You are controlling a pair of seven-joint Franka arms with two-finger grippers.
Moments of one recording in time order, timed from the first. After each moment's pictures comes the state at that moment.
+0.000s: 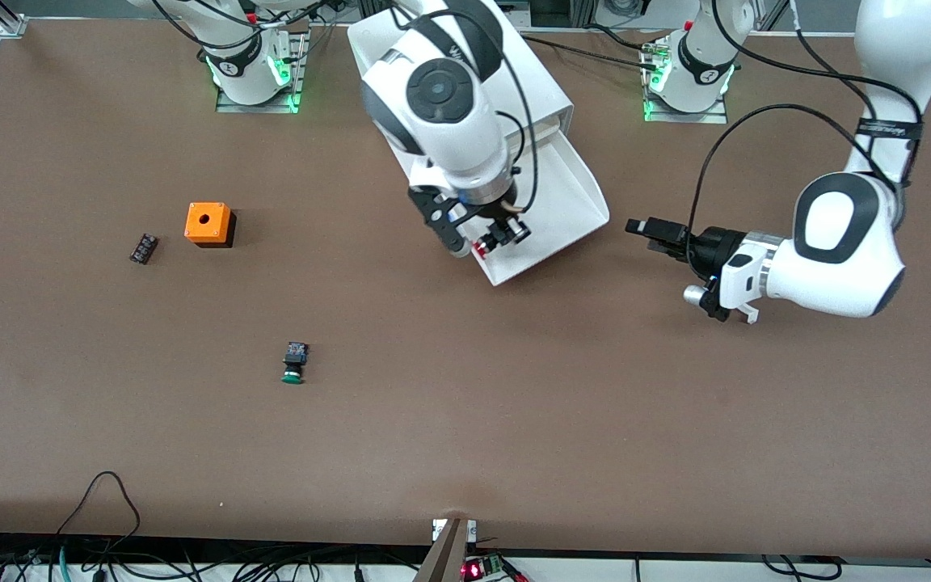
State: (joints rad) left arm 0.22 0.41 -0.31 -1.73 -0.64 1.56 0.28; right arm 0.78 0.70 0.10 -1.08 0.12 1.92 1.79
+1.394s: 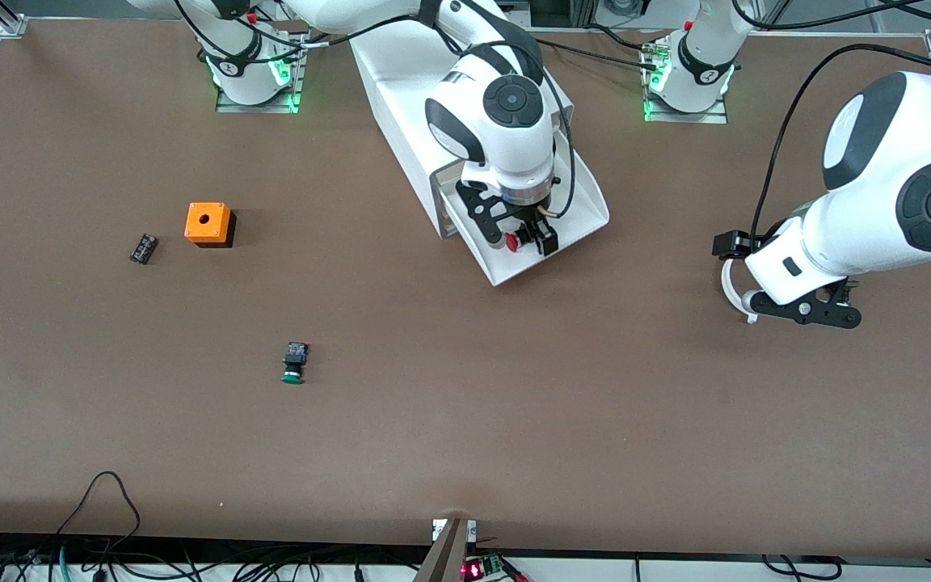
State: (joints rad) left arm 0.16 0.38 -0.44 -1.36 0.18 1.44 -0.11; right arm 0.86 0.82 0.04 -1.03 0.04 2.02 1.97
